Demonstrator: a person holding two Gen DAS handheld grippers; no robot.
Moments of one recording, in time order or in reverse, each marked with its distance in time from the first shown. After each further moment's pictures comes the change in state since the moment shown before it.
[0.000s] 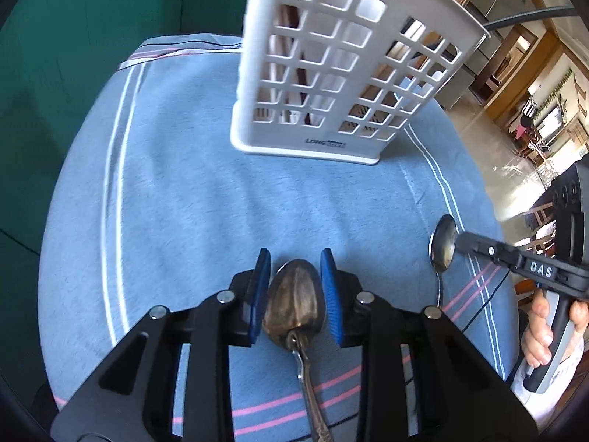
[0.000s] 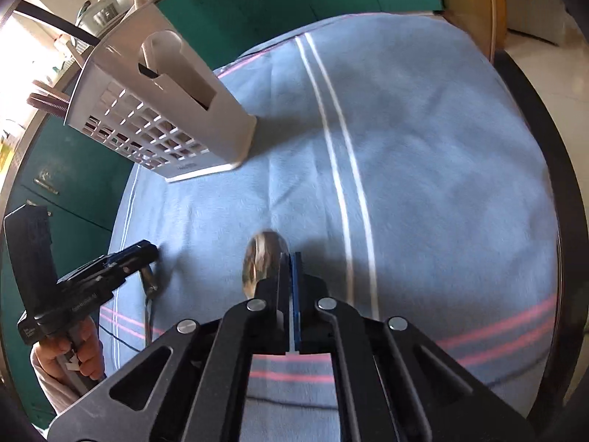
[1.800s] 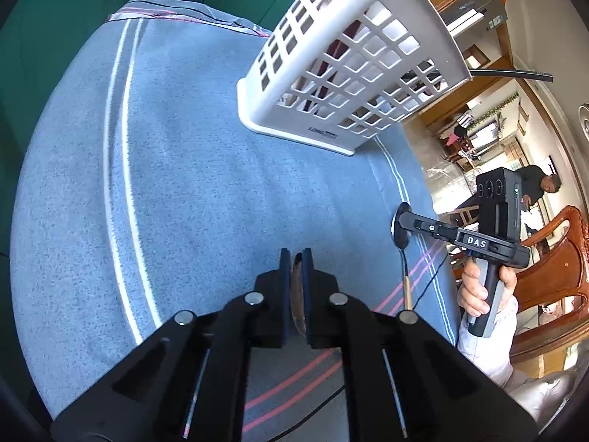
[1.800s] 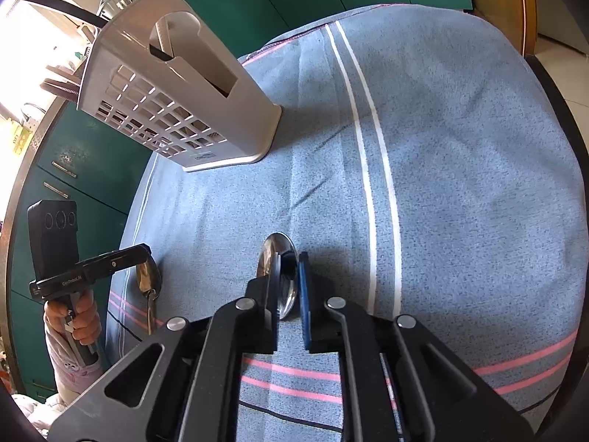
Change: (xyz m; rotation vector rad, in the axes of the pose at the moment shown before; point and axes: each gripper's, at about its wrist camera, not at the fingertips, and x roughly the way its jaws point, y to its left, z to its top) left arm -0.004 0.061 -0.010 -0.060 0.053 -0.342; right arm 0.019 0.000 0.012 -0.073 0.036 0.090
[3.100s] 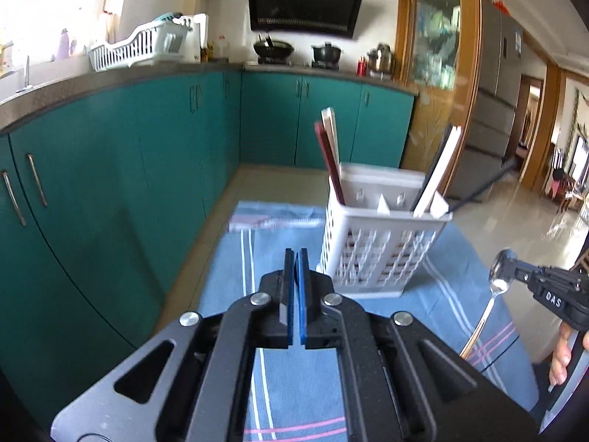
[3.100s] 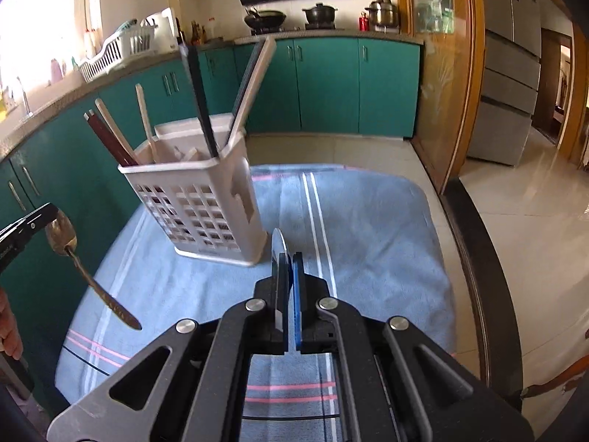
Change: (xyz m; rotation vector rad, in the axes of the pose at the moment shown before) left arm -0.136 -0.109 0.009 0.186 -0.589 0.552; right arm -0.104 0.099 -0.009 -0.196 -0.431 -0.370
